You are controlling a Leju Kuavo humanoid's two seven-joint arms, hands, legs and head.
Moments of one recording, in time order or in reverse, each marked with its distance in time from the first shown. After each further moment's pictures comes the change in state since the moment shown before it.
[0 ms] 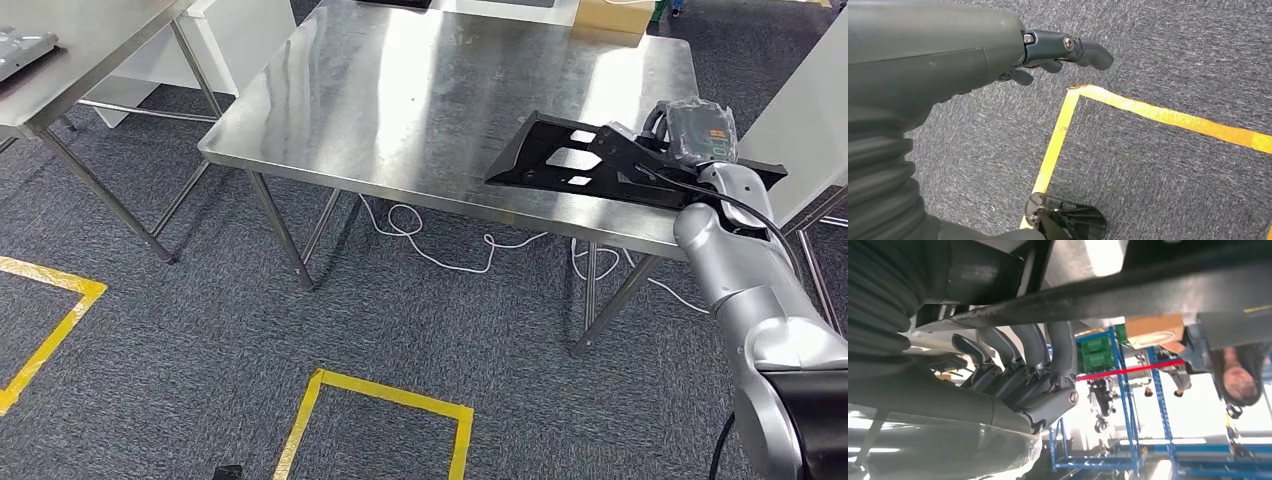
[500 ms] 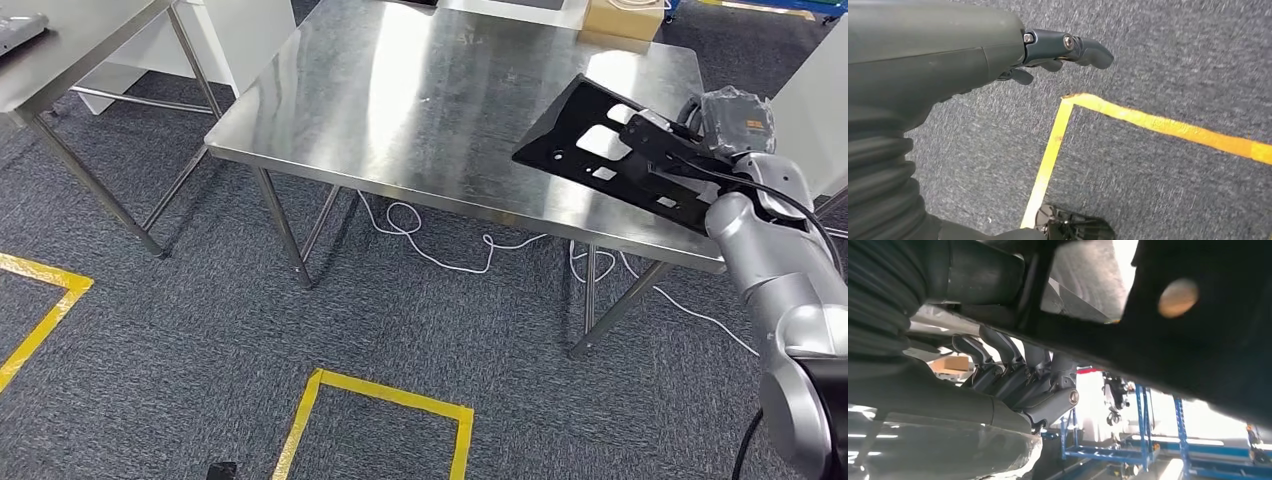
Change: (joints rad) left arm -0.002 0.001 0.000 0.000 -0.013 0.000 0.008; right arm -0.068 -0.055 0.000 0.090 0.010 0.002 -0.012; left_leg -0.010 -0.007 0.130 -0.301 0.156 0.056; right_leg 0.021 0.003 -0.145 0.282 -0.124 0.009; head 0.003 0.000
